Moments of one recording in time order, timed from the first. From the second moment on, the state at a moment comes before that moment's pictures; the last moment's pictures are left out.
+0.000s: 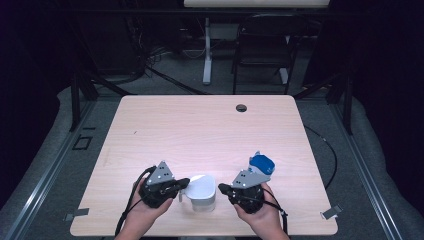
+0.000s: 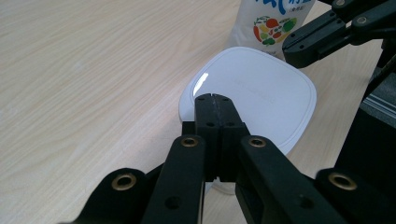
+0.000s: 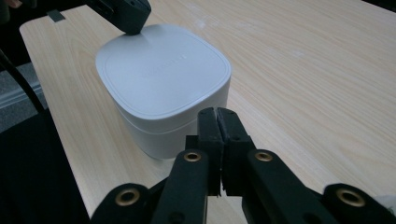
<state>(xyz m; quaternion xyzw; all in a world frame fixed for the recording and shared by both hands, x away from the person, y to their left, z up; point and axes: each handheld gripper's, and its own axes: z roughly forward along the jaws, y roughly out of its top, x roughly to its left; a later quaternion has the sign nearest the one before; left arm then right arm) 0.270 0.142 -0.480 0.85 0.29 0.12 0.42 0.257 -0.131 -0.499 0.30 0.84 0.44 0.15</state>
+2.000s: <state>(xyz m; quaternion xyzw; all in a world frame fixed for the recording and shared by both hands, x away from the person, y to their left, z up) 0.269 0.146 -0.484 0.84 0.30 0.11 0.44 0.251 -0.123 -0.508 0.27 0.85 0.42 0.14</state>
